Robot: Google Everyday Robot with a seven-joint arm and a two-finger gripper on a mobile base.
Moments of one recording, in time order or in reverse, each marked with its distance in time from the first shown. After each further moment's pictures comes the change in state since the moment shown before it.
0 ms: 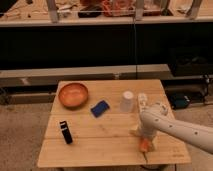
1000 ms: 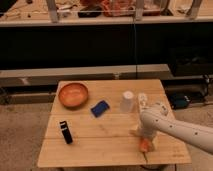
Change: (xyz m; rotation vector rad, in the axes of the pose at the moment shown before) arm 0.001 -0.003 0.004 0.006 0.002 0.000
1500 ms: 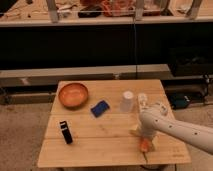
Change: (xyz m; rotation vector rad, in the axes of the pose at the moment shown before) arm 0.000 -0.001 0.000 0.000 0.004 -0.002
